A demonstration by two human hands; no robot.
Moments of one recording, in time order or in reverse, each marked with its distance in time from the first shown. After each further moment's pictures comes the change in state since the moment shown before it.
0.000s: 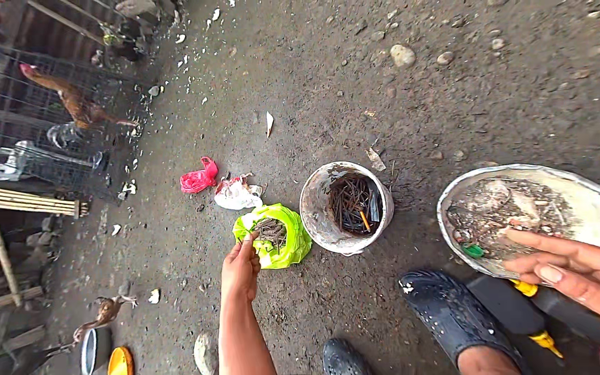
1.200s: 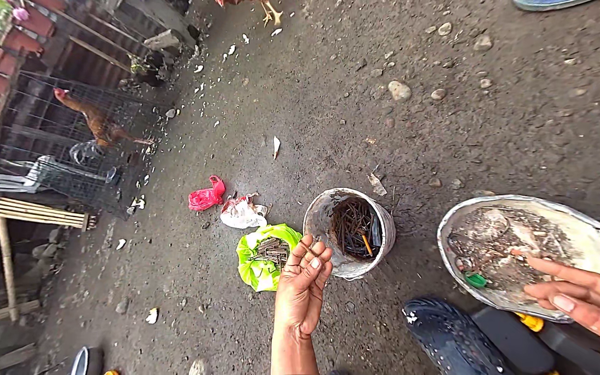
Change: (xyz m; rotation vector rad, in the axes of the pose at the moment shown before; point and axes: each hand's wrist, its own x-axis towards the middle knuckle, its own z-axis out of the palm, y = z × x) left_hand -0.082 0.015 0.097 -0.811 -0.466 -0.101; right_hand -0.001 0.015 -0.022 0.023 0.047 0.024
